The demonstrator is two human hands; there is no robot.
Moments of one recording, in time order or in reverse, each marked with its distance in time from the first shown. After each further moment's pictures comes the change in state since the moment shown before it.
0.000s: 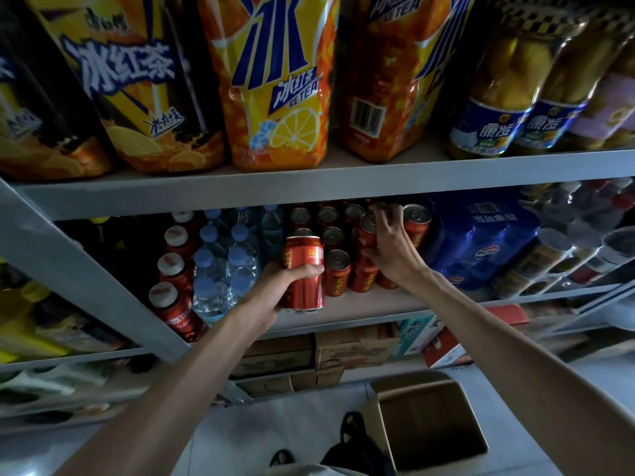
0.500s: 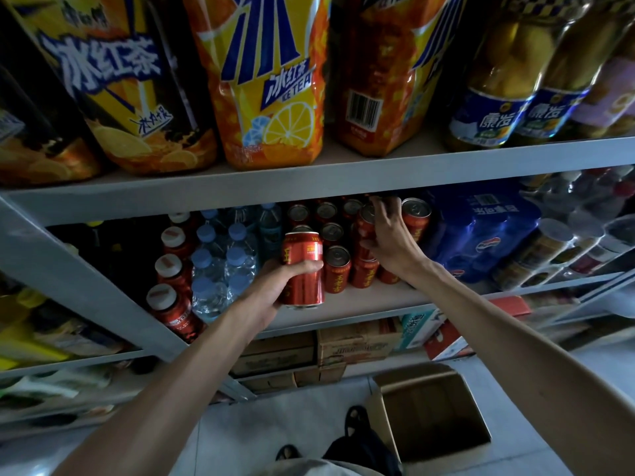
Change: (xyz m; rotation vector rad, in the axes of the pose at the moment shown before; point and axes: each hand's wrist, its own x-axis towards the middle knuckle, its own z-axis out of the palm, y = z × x) left_hand 0.004 0.004 -0.002 0.021 -0.013 0.001; right_hand 0.007 -0.007 -0.005 -0.023 -0.055 0.070
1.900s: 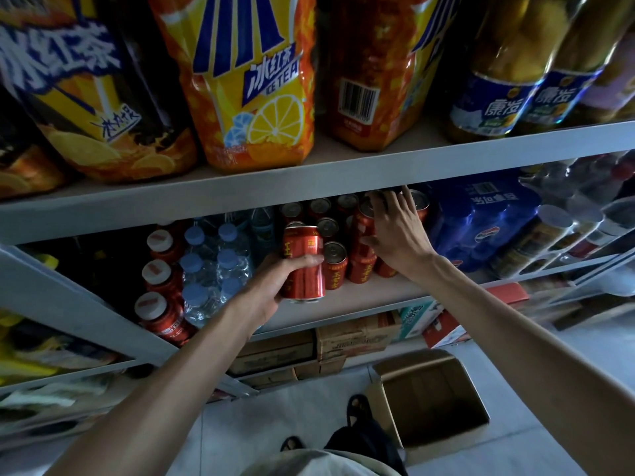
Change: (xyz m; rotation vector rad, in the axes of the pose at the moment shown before) left_hand 0.024 0.003 0.001 0.013 -0.059 0.016; right_hand -0.004 -0.005 -0.017 -0.447 0.040 -0.093
